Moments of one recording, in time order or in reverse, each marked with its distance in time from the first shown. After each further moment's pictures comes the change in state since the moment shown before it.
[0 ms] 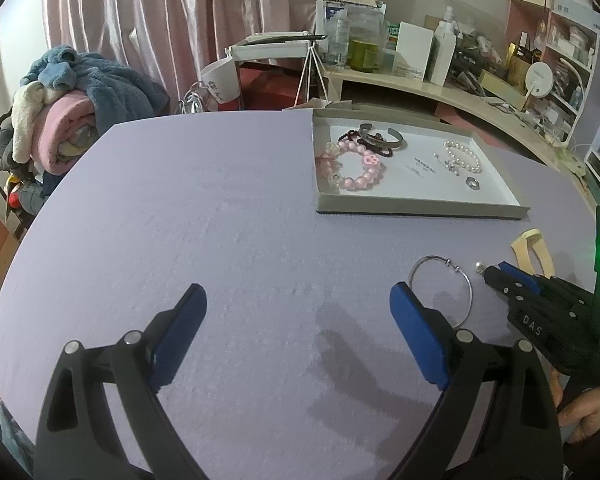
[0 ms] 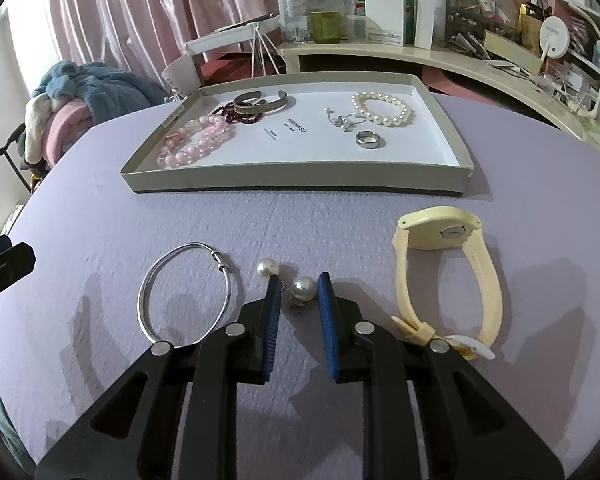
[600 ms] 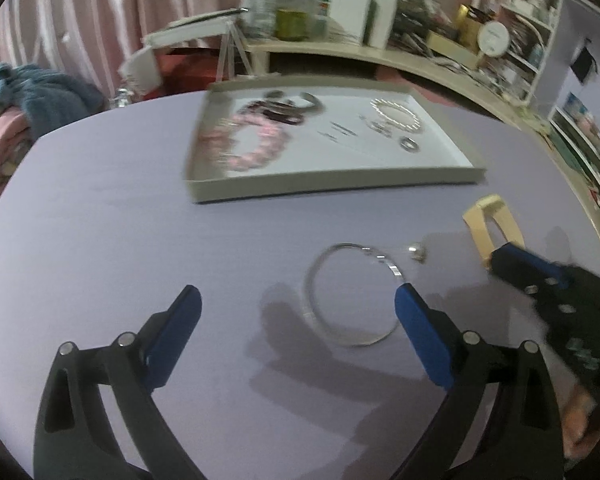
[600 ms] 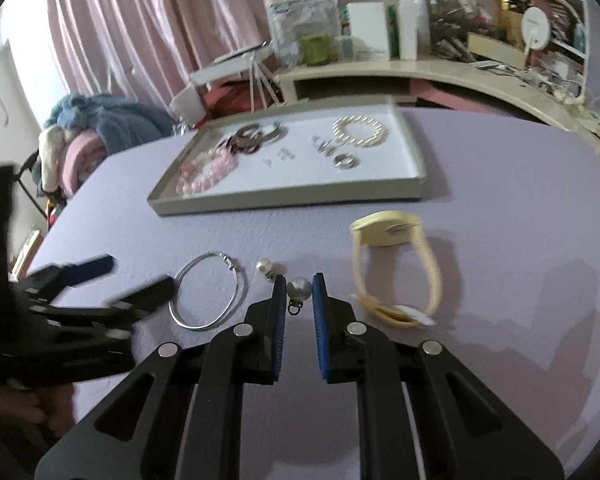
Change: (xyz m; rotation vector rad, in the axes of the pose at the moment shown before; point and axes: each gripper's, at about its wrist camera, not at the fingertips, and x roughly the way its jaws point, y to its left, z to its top) left arm 0.047 -0.080 0.001 0.131 0.085 -0.153; right arm -0.055 -0.023 -0.003 0.080 -0.069 0.052
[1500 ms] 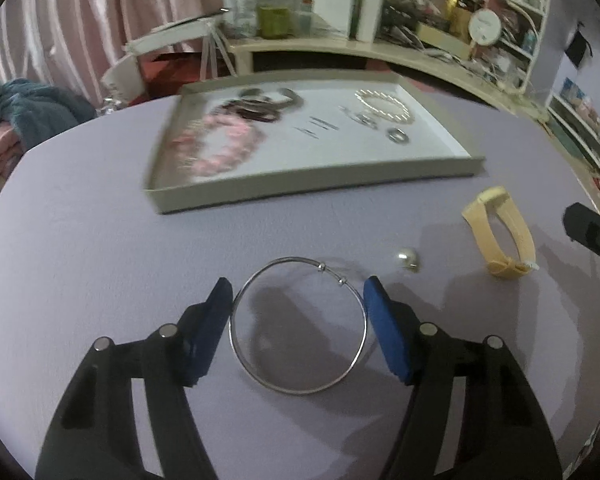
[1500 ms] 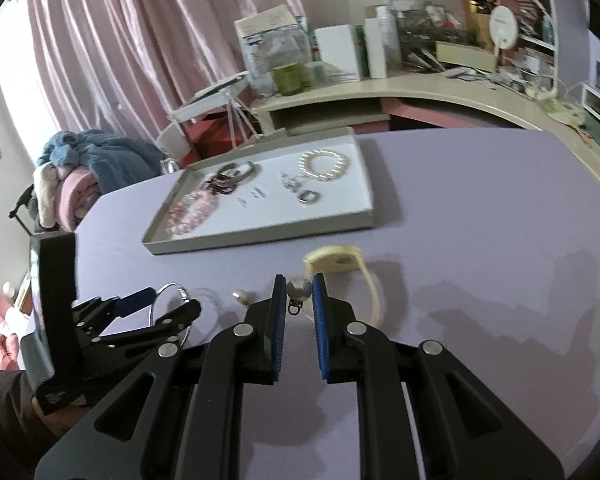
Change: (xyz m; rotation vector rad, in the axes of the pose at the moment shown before) left arm 0.013 -0.005 0.002 0.015 -0.024 0.015; right arm -0.028 -0.022 0.015 0.067 -0.069 -0.002
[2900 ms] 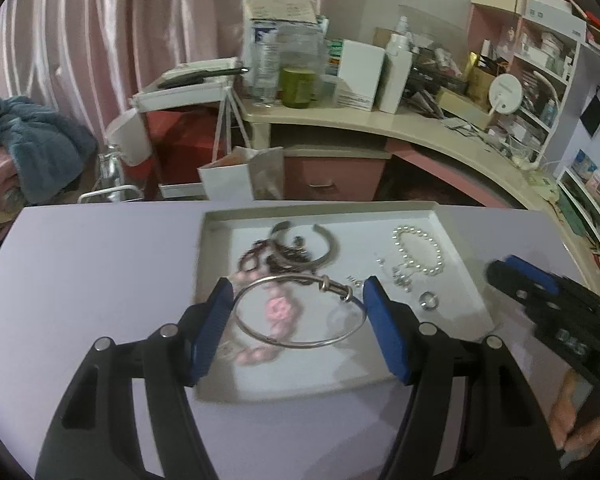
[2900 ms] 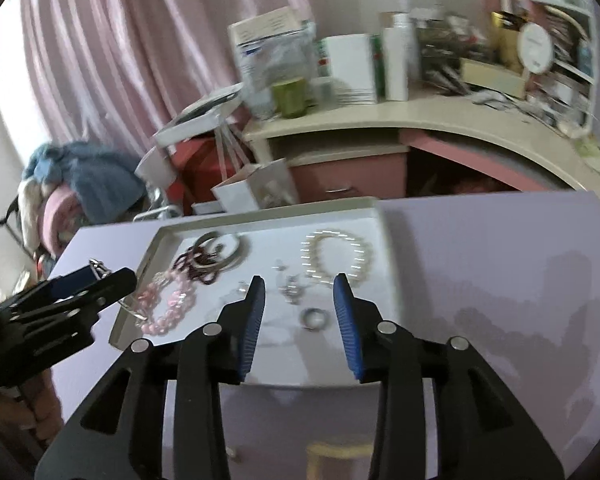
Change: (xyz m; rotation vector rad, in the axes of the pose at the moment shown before) left arm 0.013 0.031 0.137 -0.048 -0.116 -0.035; right arm 0.077 -0.008 0.102 0.007 -0.014 -0.029
